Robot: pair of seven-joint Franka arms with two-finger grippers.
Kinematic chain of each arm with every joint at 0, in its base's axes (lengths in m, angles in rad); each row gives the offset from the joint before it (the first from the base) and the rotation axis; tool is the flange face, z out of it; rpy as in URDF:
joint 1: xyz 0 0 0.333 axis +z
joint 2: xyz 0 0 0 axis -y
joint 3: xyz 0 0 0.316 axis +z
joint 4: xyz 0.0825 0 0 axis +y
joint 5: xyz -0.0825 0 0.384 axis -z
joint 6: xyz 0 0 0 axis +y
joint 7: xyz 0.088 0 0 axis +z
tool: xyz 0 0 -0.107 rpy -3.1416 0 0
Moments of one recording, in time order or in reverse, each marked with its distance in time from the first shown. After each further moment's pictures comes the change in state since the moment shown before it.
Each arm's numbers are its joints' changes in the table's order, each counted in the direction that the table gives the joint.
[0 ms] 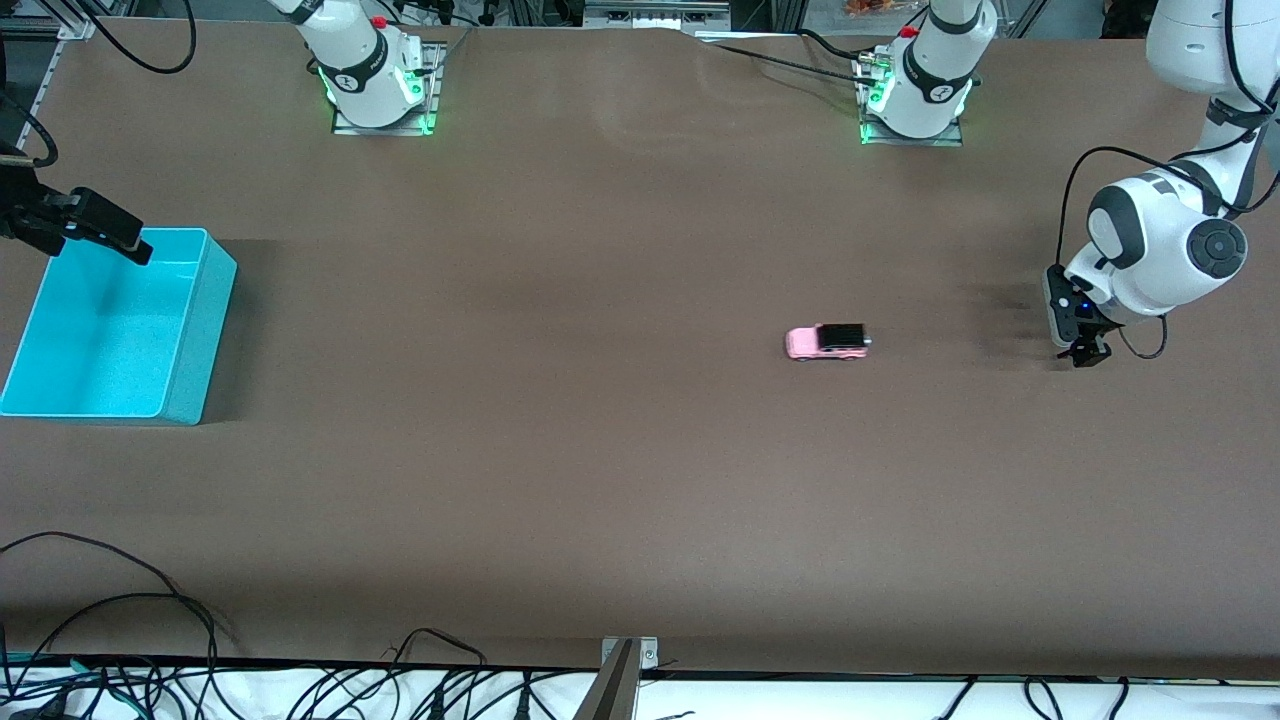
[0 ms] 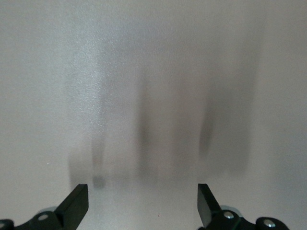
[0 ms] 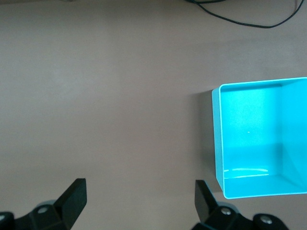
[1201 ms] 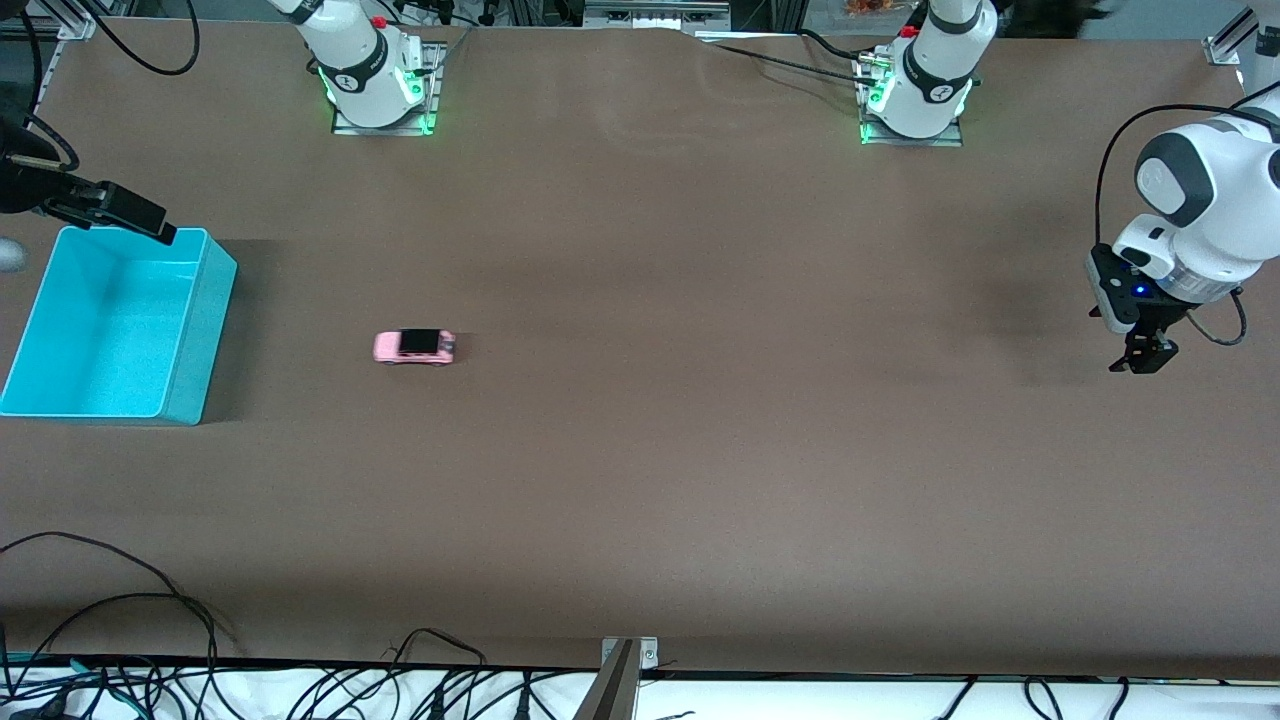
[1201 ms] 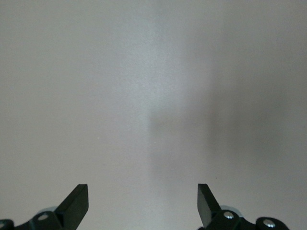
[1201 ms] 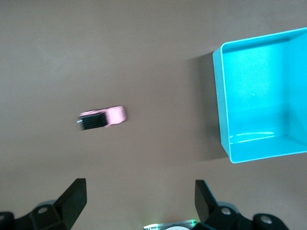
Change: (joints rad) left arm -0.022 0.256 -0.014 -0.011 0.000 0.037 0.000; right arm 0.002 -0.006 0.010 0.000 -0.011 0.136 -0.100
